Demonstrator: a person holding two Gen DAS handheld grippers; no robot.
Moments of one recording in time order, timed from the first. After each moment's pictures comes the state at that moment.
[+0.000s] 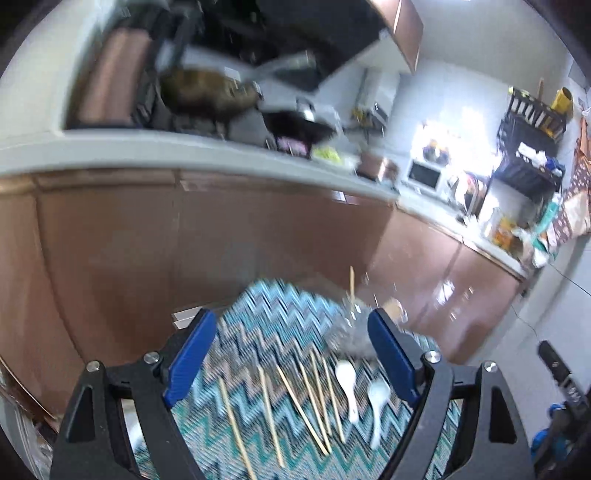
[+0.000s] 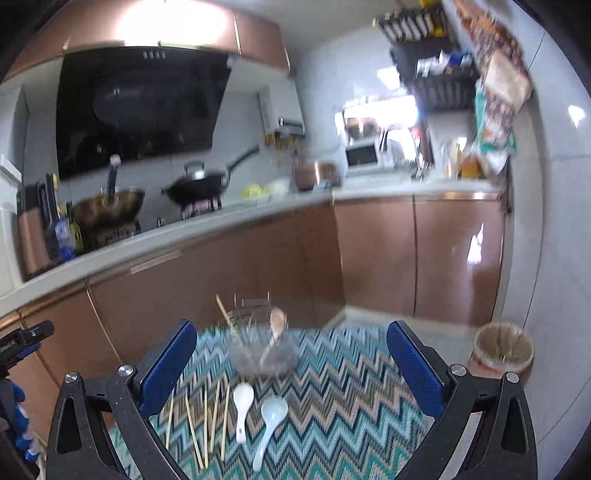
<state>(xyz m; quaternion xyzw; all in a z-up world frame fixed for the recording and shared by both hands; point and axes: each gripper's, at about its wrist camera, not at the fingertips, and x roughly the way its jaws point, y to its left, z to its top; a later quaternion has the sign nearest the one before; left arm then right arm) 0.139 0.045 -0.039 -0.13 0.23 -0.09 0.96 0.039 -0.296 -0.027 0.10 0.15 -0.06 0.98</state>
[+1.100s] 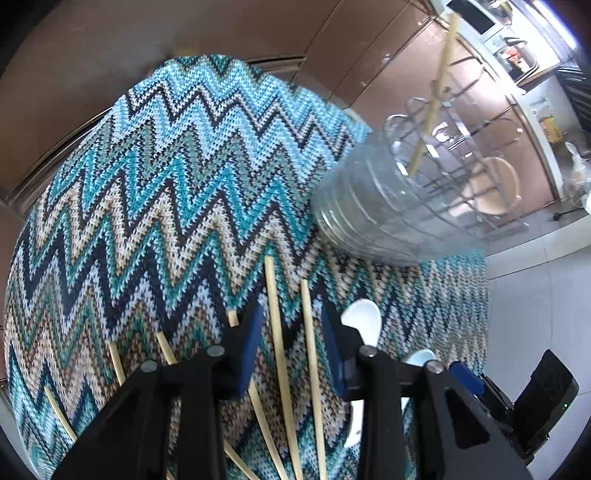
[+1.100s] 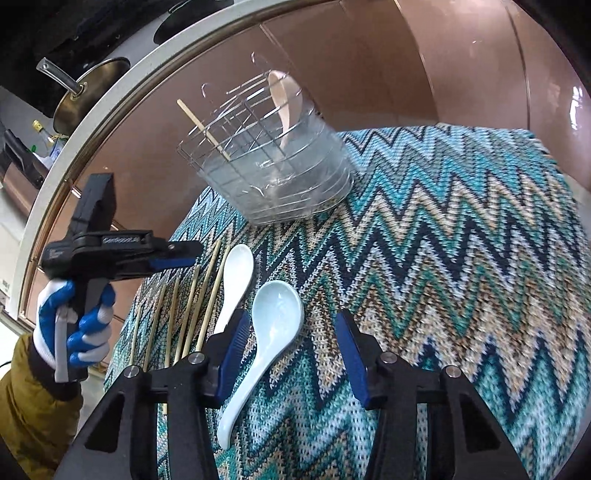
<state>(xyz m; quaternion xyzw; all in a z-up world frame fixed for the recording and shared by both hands) 0.401 -0.093 -0.249 -0.12 0.60 -0.16 0.78 0.234 -0.346 -0.232 0.20 0.45 0.17 0.86</state>
